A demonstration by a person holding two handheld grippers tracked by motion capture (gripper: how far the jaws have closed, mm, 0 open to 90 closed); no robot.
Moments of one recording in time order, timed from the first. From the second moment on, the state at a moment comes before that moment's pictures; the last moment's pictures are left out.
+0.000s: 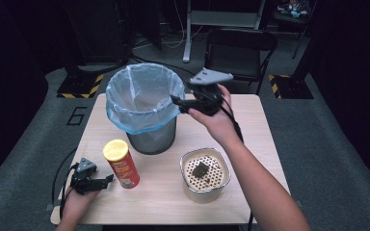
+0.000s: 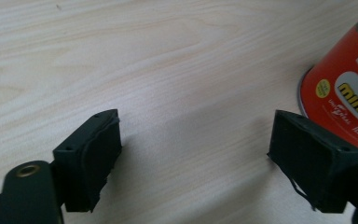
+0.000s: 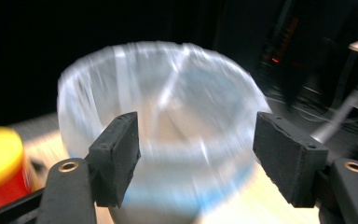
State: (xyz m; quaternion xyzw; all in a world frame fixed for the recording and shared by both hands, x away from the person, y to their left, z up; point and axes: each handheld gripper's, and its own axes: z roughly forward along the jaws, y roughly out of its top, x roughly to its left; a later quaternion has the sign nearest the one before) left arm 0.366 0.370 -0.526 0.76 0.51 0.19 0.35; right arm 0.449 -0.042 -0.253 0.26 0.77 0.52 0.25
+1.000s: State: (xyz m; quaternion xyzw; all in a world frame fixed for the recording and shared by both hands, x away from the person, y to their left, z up) left arm 0.334 0.357 -0.469 0.77 0.43 0.17 0.43; right arm 0.387 -0.204 -0.392 0.43 0.72 0.46 0.30
